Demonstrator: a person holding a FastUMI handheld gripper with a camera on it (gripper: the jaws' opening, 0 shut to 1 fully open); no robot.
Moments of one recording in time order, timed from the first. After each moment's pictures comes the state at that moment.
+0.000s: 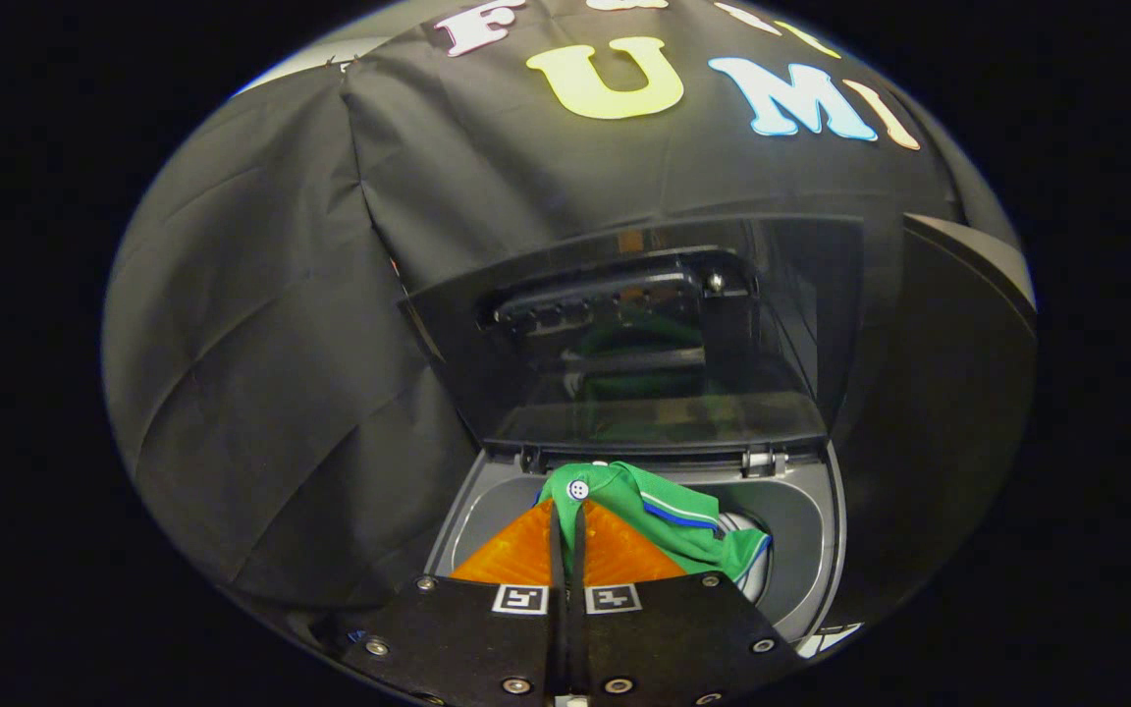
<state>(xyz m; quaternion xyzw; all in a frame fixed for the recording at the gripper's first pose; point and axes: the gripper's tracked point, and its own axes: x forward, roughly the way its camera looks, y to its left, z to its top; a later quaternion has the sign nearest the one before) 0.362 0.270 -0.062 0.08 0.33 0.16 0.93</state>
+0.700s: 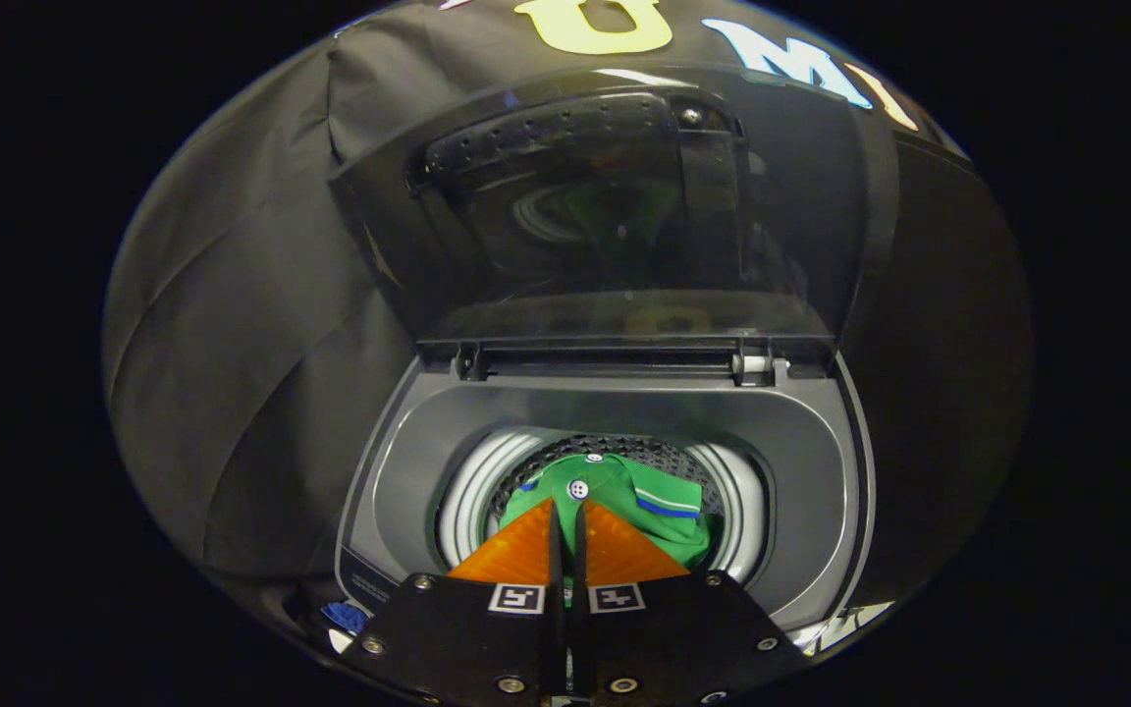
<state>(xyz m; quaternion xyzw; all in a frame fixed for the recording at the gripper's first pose) 0.347 0.261 -0.155 0.04 0.41 0.13 0.90</state>
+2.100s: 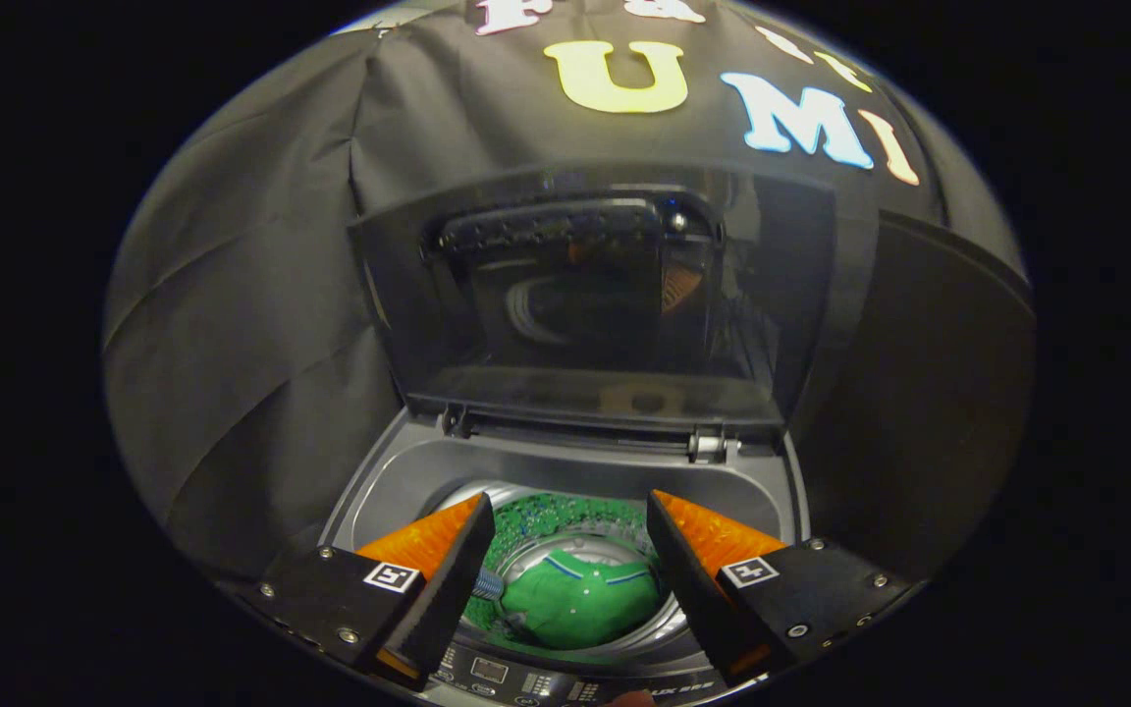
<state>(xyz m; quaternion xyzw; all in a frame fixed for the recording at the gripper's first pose) 0.372 0.245 -0.092 -0.01 0.28 0.11 0.96</state>
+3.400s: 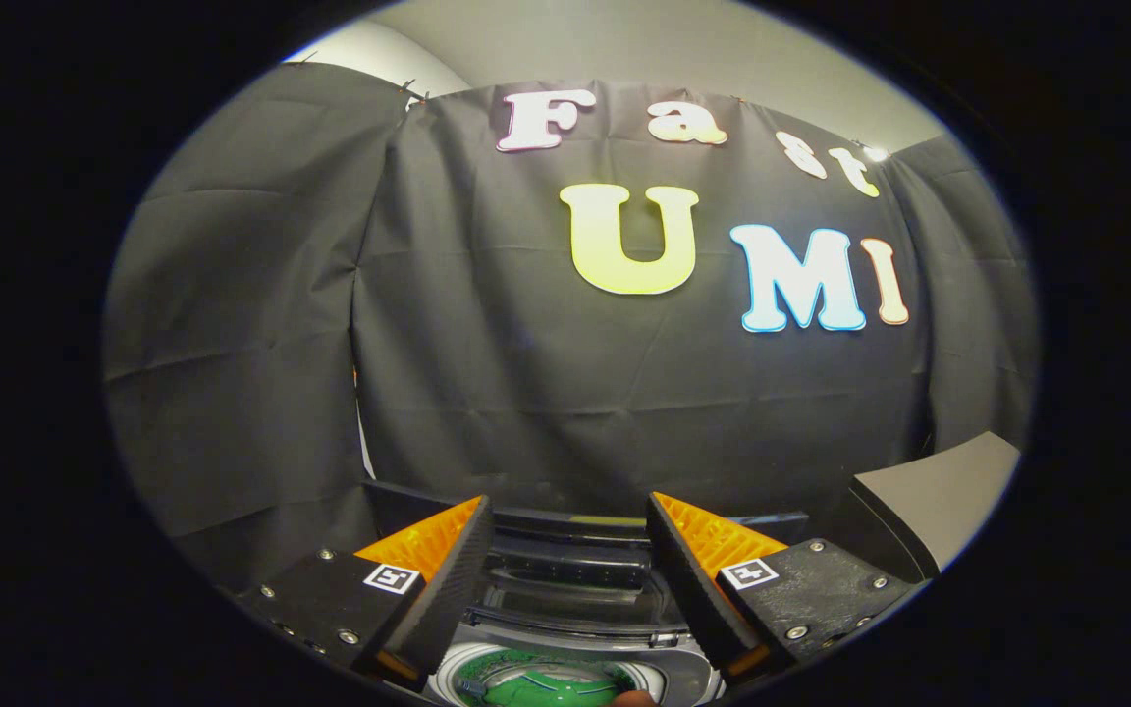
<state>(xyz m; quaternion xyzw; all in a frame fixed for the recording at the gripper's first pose) 0.470 0.263 0.098 -0.02 0.08 0.08 0.99</state>
